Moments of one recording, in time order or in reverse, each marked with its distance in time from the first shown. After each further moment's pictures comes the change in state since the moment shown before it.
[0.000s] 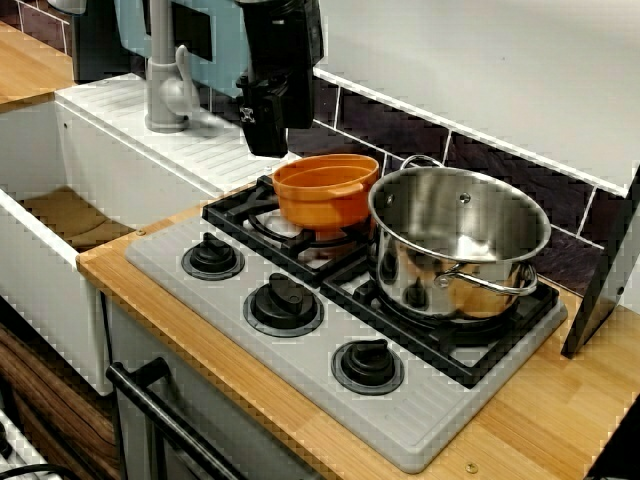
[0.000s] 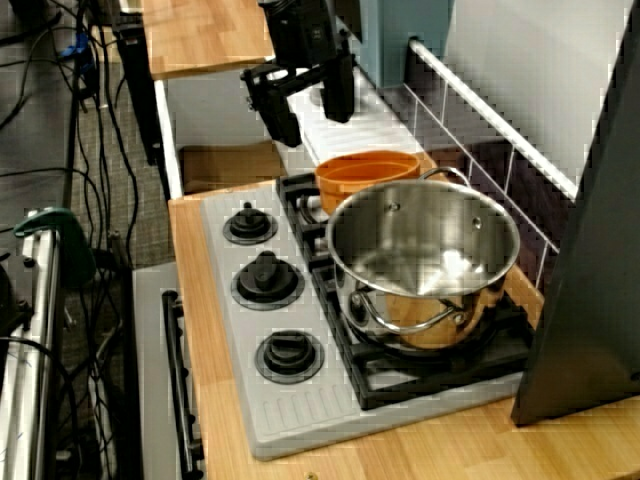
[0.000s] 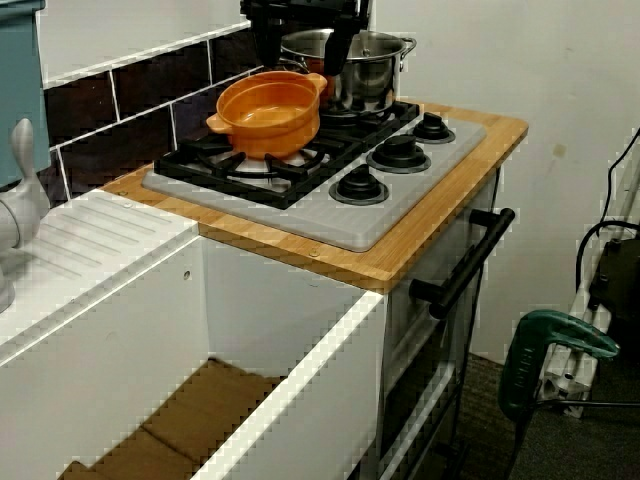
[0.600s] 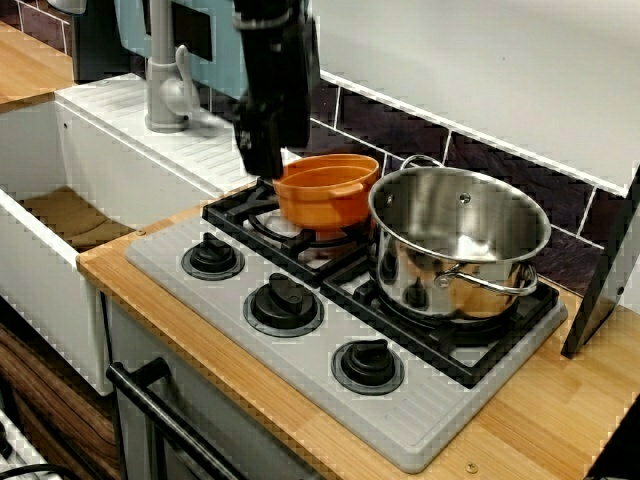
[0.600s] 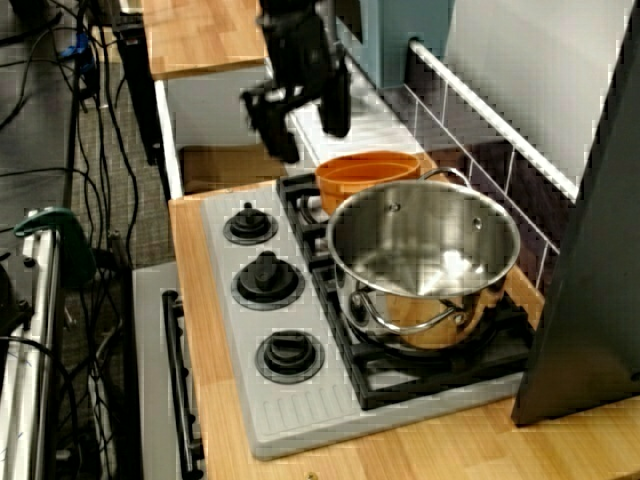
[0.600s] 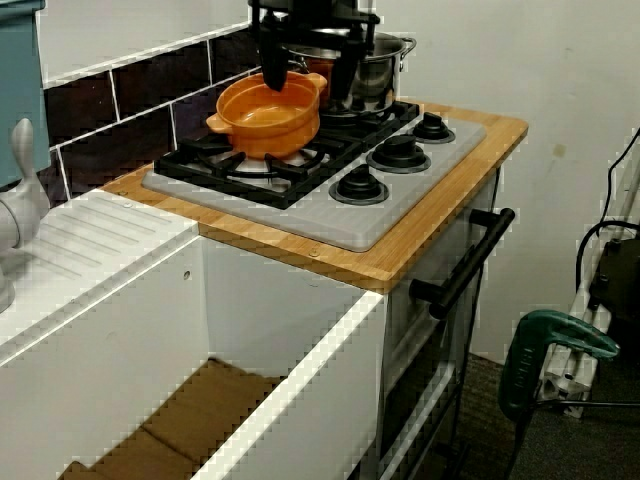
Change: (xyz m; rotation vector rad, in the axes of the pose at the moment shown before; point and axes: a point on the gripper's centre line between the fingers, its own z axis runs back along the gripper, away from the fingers) arm -0.001 -0.008 -0.020 0.029 0.030 -0.009
